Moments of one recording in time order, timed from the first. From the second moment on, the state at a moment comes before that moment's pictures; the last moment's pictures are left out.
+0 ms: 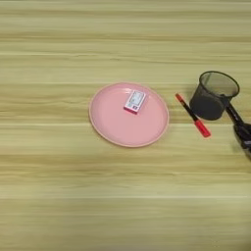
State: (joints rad) arm -0.13 -0.52 -0.32 0.65 0.21 -0.10 0.58
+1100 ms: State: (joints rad) arm -0.10 -0.68 -0.33 0.55 0.17 0.00 0.64
